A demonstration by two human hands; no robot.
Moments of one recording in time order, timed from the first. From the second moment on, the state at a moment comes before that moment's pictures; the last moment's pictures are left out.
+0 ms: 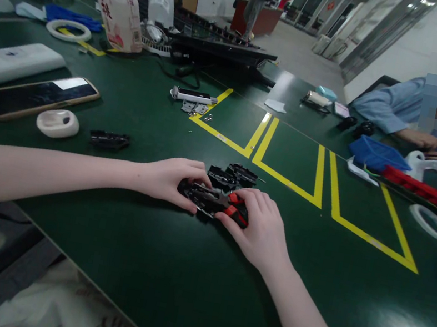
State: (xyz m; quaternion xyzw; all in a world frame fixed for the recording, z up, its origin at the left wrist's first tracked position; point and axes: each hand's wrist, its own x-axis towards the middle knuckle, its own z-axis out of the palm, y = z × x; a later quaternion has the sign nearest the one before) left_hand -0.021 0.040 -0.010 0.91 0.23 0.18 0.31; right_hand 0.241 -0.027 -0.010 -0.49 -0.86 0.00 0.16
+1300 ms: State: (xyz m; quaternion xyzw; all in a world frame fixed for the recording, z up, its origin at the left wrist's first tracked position) left_hand -0.026 0.046 -0.006 0.90 0.21 0.14 0.36; right_hand 0.238 -0.034 -0.006 -0.49 -0.86 -0.01 0.16
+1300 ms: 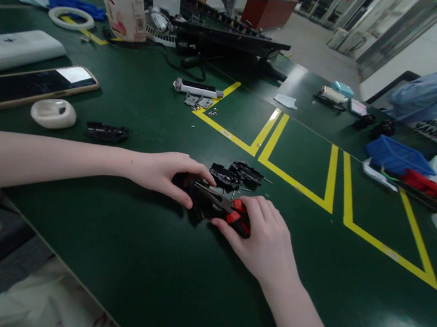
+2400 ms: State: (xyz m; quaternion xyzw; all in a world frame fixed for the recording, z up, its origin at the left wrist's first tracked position) left_hand 0.021 -0.019 -0.013 0.61 0.21 0.35 0.68; right_hand 0.233 -0.037 -0.007 -0.54 -0.82 0.03 0.19
